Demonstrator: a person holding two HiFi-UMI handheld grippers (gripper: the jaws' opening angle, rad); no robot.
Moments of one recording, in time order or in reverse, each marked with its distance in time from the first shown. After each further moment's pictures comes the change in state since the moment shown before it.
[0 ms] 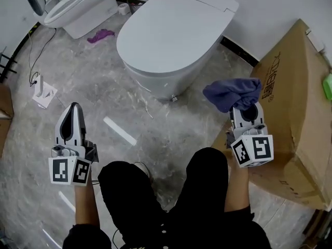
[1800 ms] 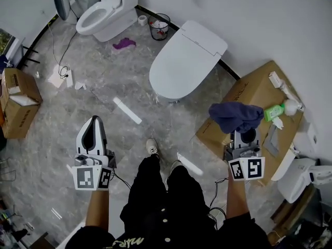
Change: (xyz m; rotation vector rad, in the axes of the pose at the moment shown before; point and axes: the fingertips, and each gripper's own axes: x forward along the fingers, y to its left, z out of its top) left arm -0.017 0.026 0.467 -0.094 0.141 0.086; right arm -0.006 0.023 0.489 0.060 0.054 0.030
